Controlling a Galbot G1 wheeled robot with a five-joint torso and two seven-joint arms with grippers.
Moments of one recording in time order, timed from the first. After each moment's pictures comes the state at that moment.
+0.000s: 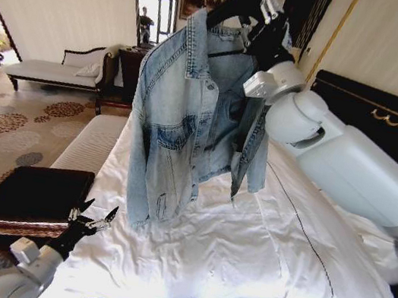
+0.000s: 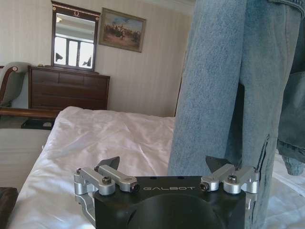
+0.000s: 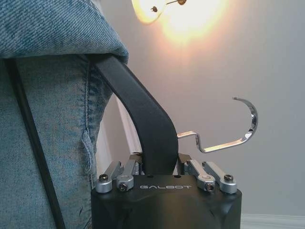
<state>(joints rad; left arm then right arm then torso) 1.90 -1.14 -0.83 -2.26 -0.64 0.04 0.22 0.49 0.72 -0.64 1.86 -0.03 -0.41 0.16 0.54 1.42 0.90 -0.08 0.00</state>
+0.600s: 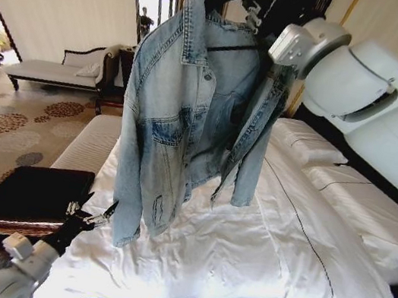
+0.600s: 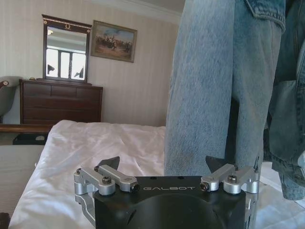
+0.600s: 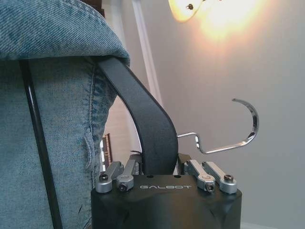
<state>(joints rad) 1.91 -1.11 -0.87 -2.30 -0.67 0.04 0.22 0.77 0.65 -0.82 1.88 0.14 -0.43 0.00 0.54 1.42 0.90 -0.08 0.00</state>
